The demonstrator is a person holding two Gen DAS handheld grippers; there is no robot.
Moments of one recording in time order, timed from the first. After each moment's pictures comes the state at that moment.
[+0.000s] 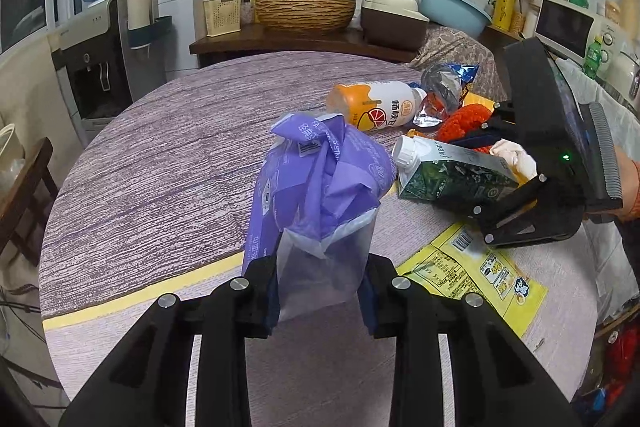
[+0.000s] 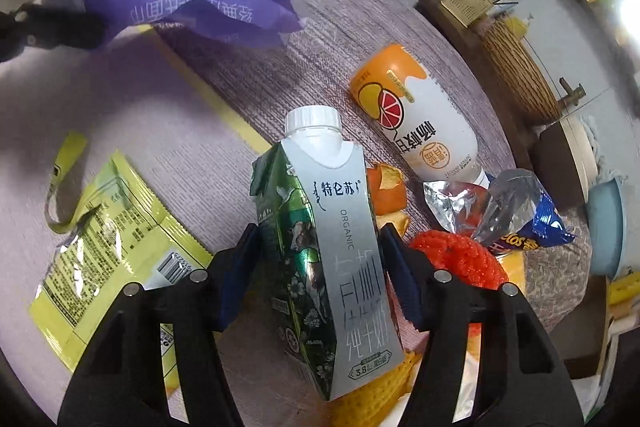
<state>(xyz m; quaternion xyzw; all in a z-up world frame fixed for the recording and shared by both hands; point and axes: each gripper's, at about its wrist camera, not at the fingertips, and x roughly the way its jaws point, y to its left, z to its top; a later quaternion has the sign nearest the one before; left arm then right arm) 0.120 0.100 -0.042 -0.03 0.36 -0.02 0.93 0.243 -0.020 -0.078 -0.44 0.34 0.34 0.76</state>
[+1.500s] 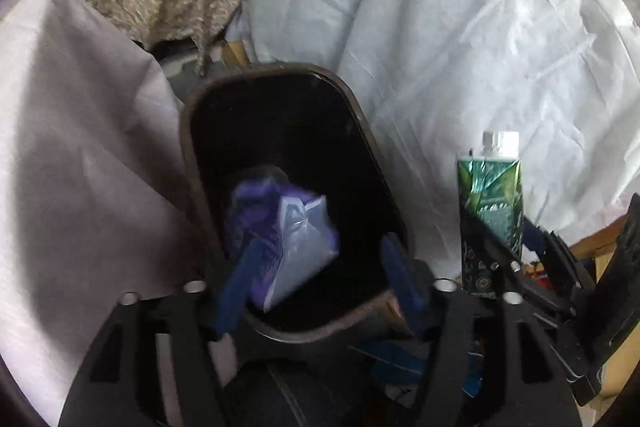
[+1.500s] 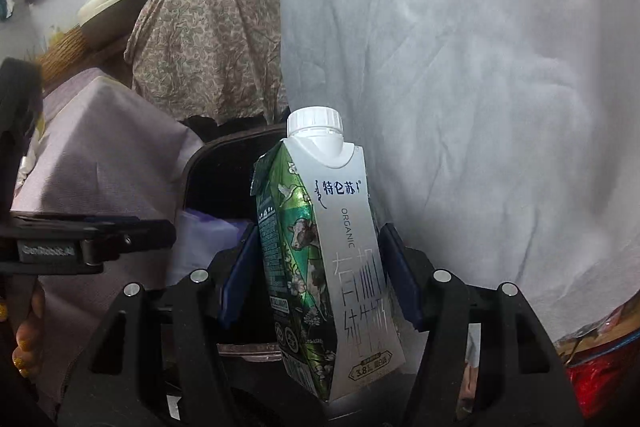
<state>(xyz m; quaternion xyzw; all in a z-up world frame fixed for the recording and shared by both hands) 0.231 -0.402 -0.146 0.03 0.56 -0.34 0.75 0.105 -0.537 -0.144 0.13 0.40 -0.17 0.89</state>
